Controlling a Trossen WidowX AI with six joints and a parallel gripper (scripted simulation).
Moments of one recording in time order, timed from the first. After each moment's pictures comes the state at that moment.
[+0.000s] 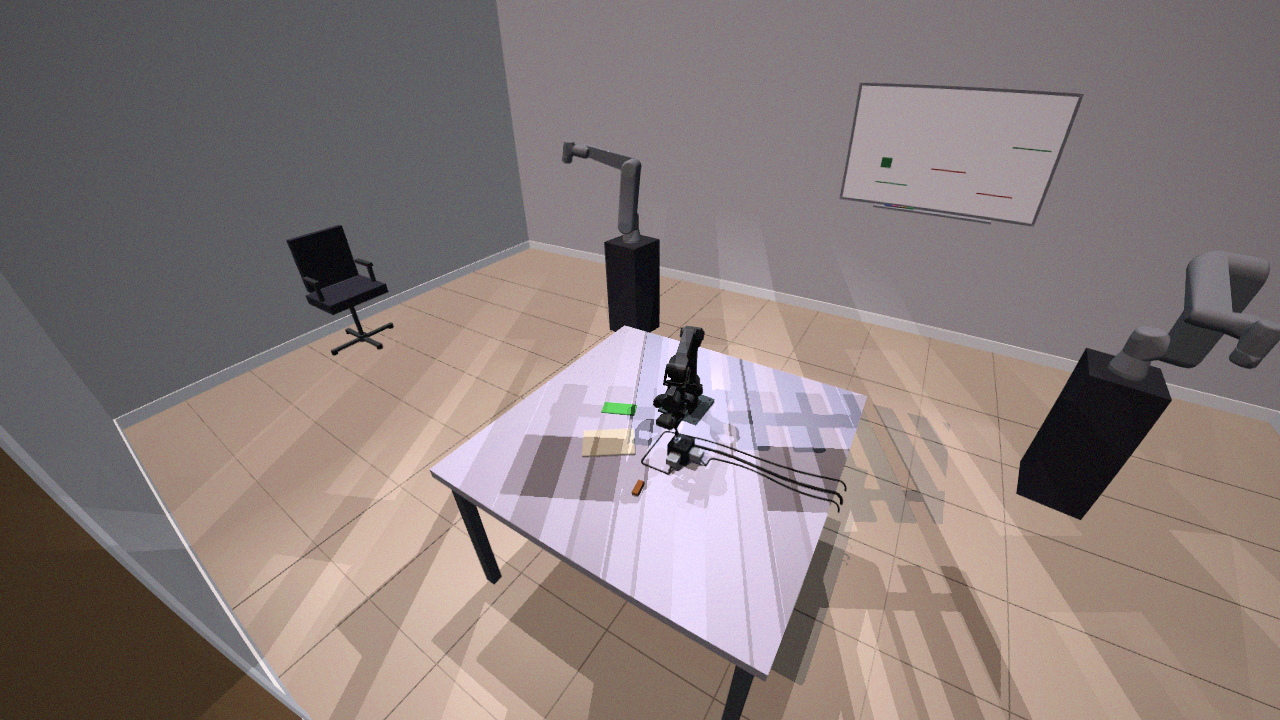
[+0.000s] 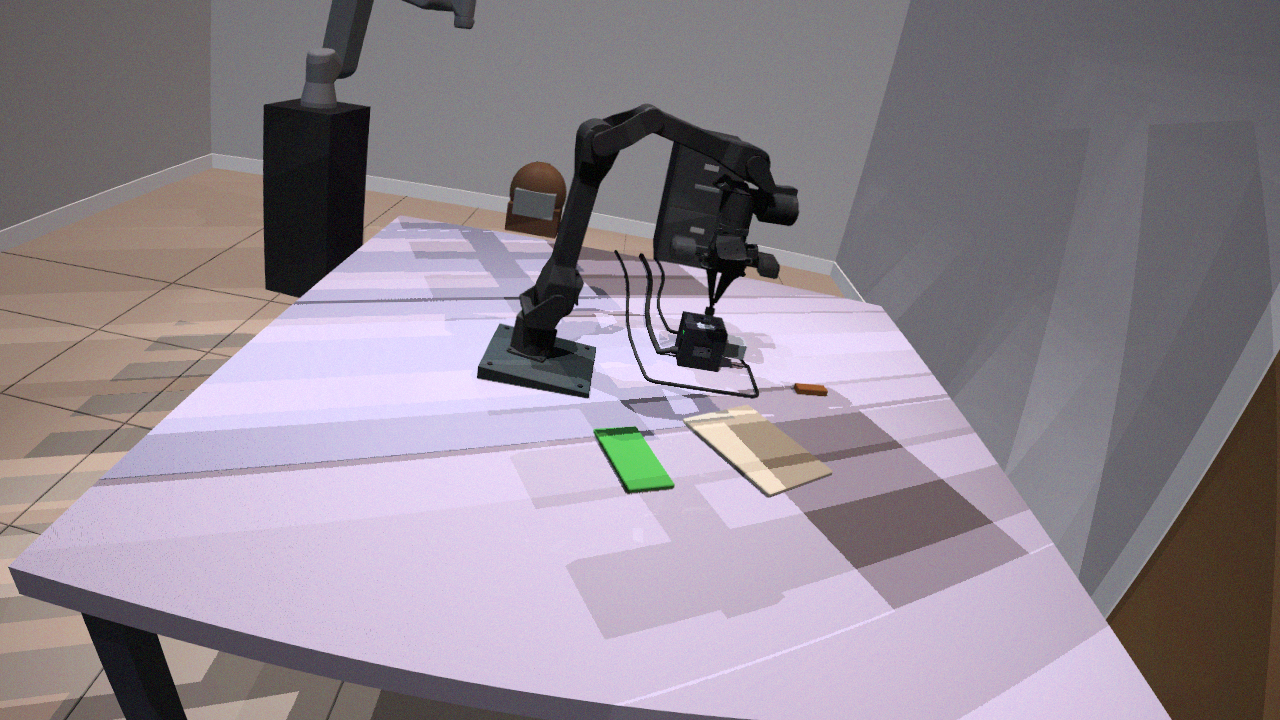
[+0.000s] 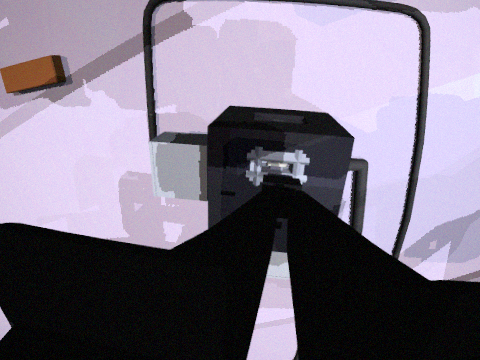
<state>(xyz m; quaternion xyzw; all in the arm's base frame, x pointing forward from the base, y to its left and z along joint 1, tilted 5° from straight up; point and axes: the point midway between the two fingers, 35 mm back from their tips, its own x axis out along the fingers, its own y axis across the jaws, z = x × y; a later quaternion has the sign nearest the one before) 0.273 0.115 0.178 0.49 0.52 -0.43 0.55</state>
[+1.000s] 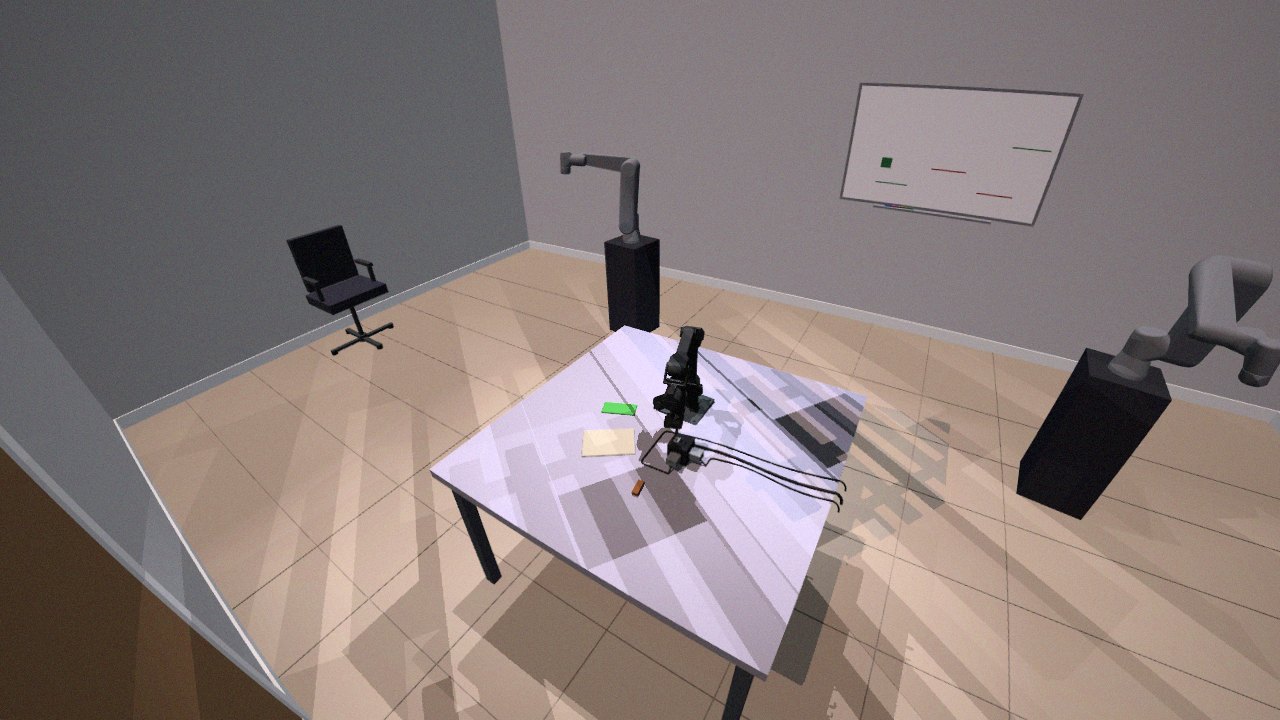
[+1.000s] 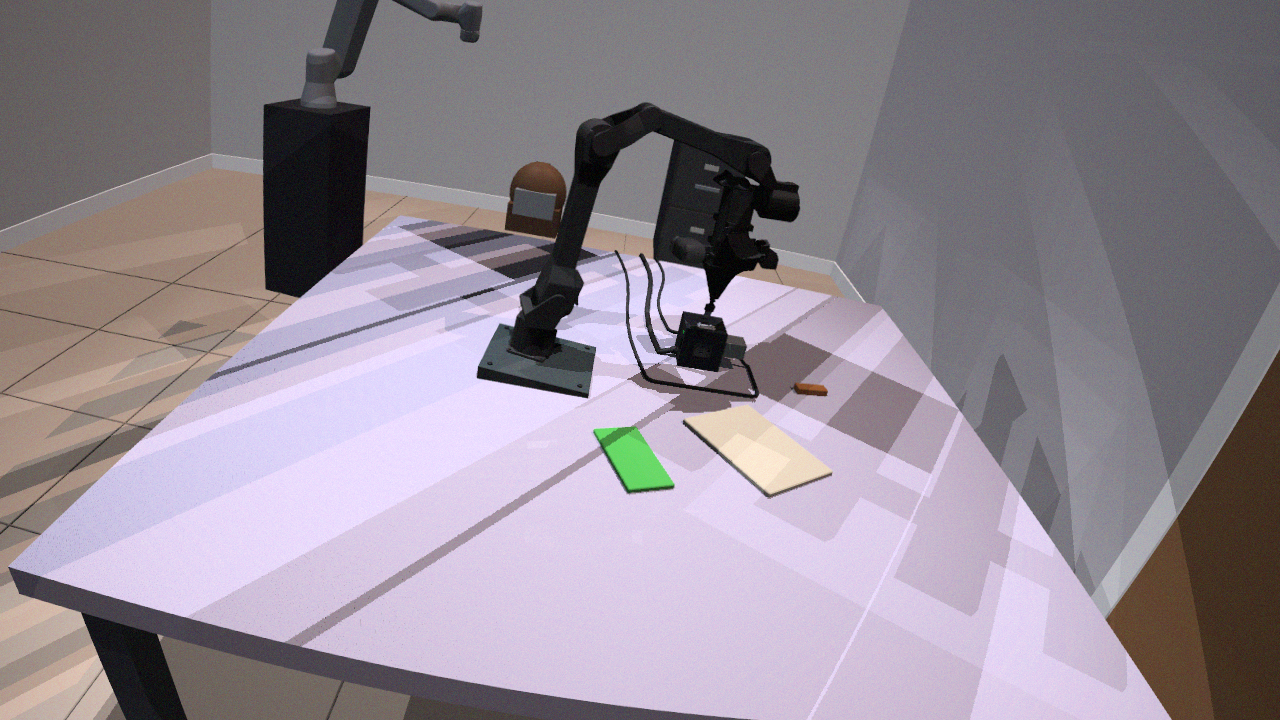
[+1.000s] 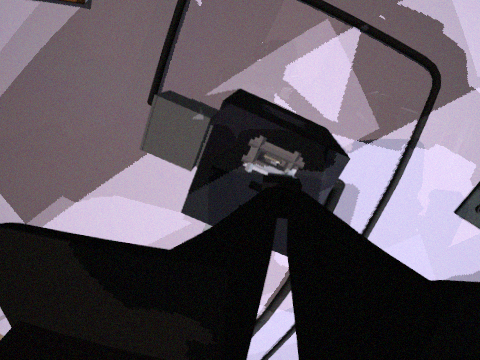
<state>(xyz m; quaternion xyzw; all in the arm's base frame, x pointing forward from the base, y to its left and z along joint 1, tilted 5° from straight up) 0.272 0.115 0.185 0.39 0.59 -0.33 0.63</state>
